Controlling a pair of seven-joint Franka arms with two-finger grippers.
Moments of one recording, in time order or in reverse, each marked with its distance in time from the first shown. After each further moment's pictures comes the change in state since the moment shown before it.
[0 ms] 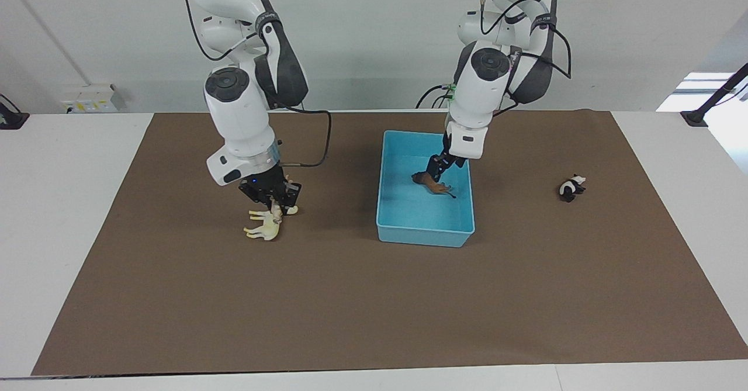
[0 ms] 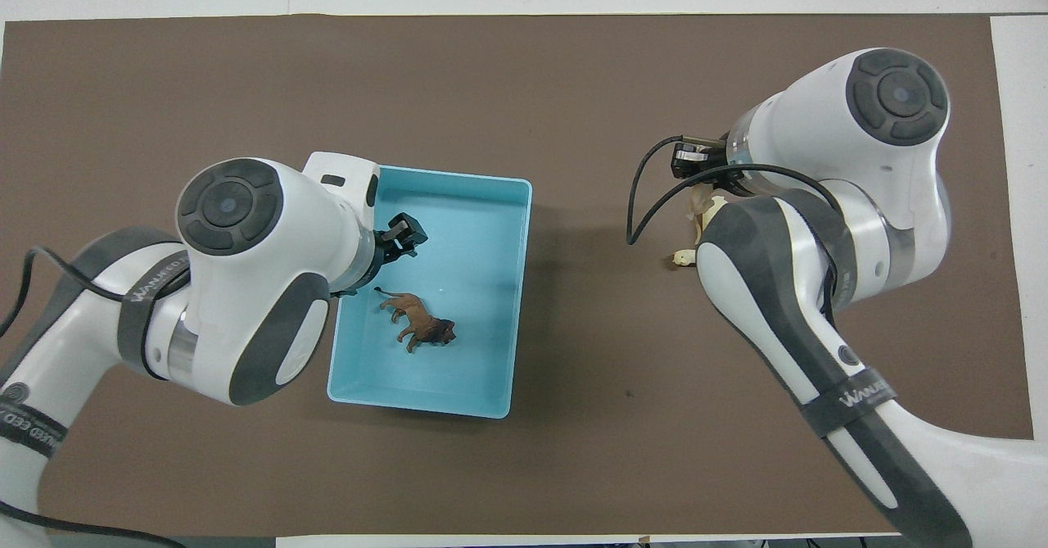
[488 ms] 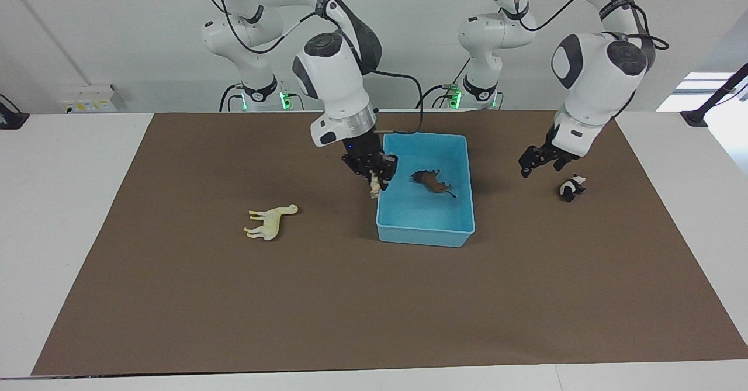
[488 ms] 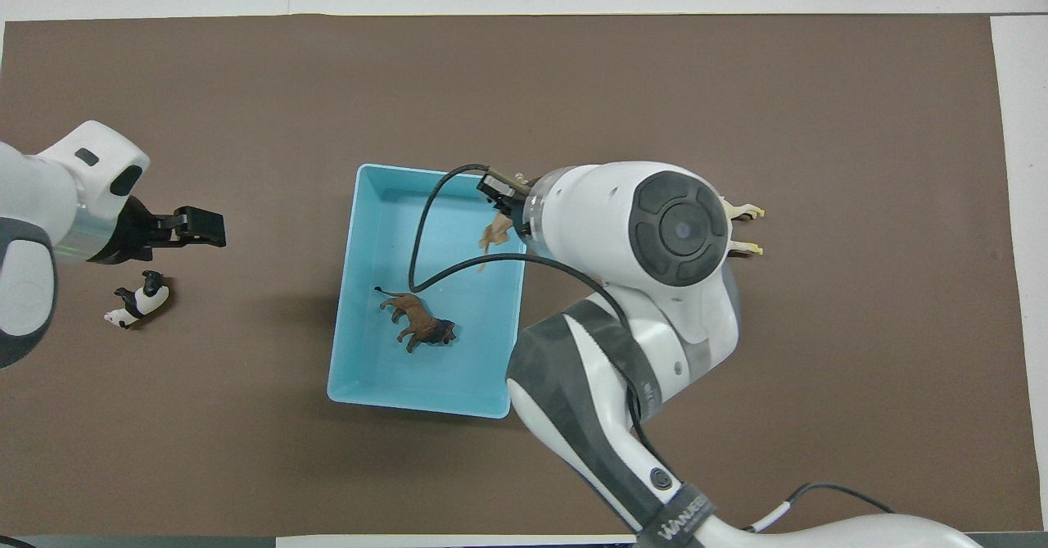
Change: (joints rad) left arm 0.417 -0.053 0.018 -0.022 0.001 -0.032 0.852; right arm 0.324 0.032 0.002 0.011 0.187 0.327 0.521
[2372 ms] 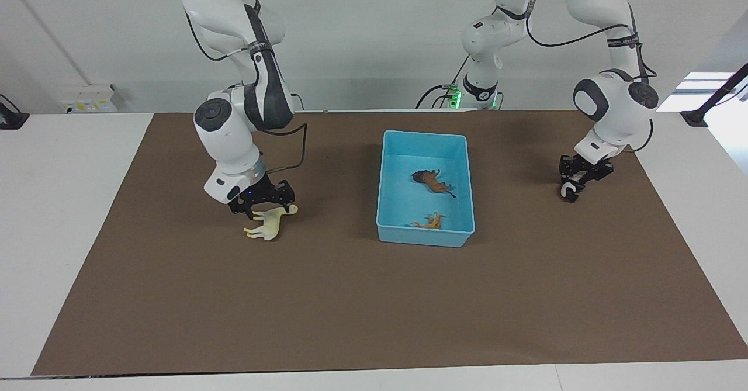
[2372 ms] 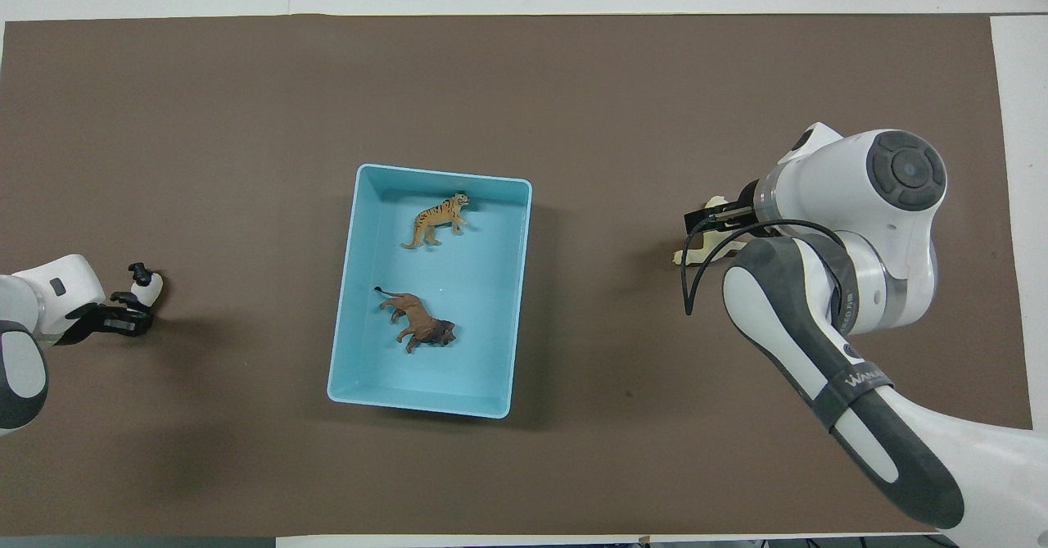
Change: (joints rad) left arm 0.313 0.072 -0.005 -0.371 0.058 0.453 0.617; right arm -0.400 -0.058 -0.038 -0.301 -0.117 -0.094 -1.104
